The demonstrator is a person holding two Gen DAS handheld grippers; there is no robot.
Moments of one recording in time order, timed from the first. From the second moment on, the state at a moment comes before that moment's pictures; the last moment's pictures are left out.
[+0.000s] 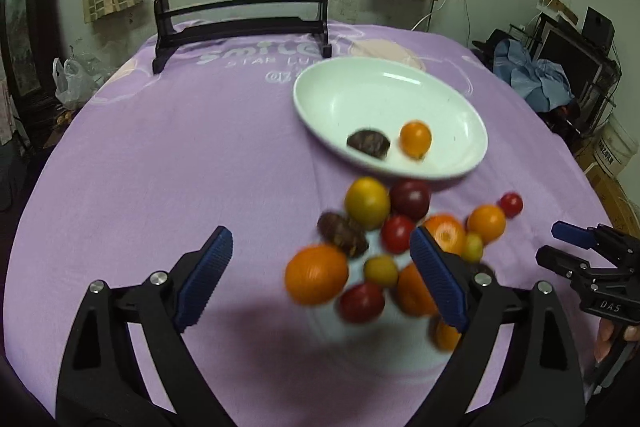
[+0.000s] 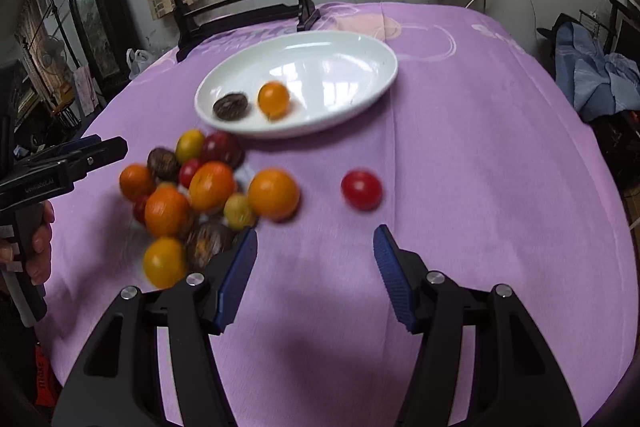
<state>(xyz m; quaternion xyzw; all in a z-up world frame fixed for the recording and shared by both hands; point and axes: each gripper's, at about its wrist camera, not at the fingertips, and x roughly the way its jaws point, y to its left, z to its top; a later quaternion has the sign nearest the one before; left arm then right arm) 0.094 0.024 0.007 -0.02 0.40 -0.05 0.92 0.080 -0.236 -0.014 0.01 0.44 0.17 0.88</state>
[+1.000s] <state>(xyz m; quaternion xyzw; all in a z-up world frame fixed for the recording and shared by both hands) 0.065 0.049 -0.038 -0.02 0.45 -0.08 0.89 0.094 -0.142 -0.042 -0.11 0.45 0.23 0.85</state>
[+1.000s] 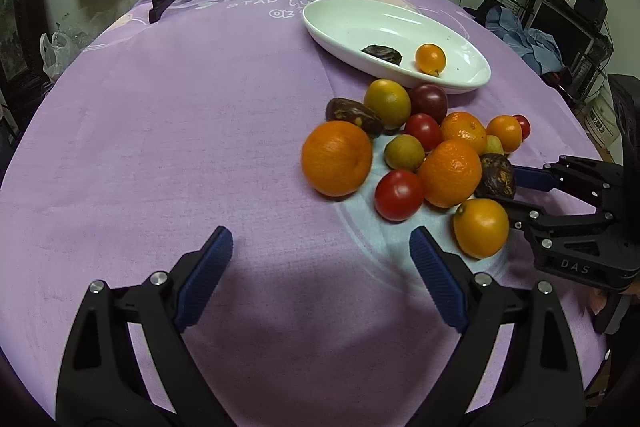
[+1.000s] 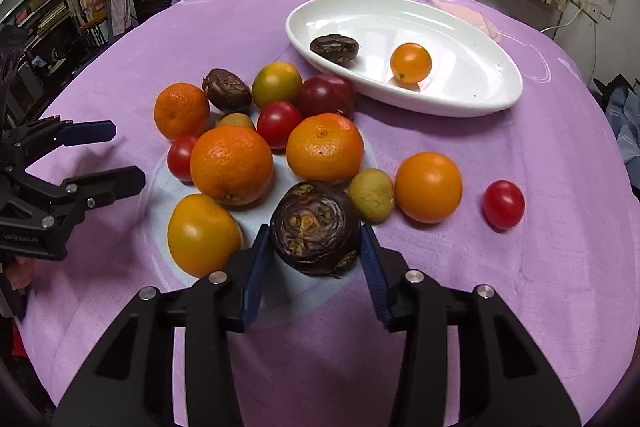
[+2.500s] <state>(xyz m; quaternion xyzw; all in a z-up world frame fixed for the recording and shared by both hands) 0.143 -0.007 0.056 -0.05 0.38 -0.14 0.91 0.123 -0.207 0.049 -0.02 0.34 0.20 0.92</state>
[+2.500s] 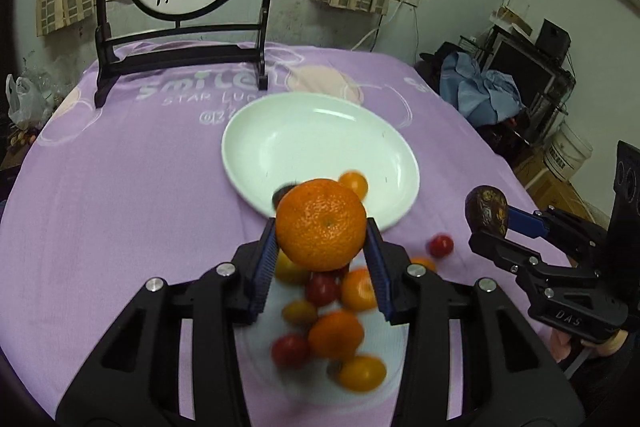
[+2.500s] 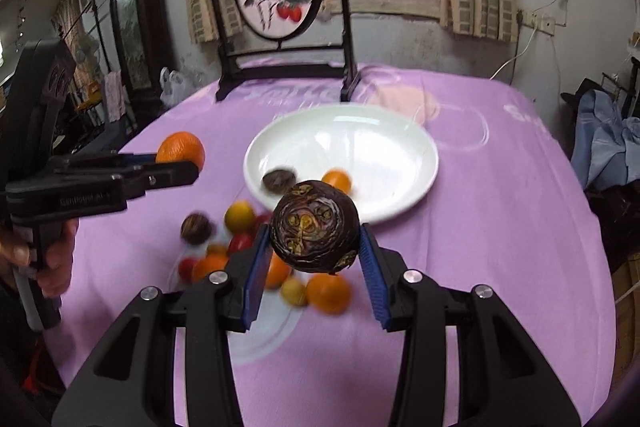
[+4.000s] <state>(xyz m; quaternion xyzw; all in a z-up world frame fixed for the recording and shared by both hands) 0.100 0.039 -0.012 -0.04 0.41 -0.05 0.91 0.097 -0.262 -0.036 0.02 0.47 0.15 0.87</state>
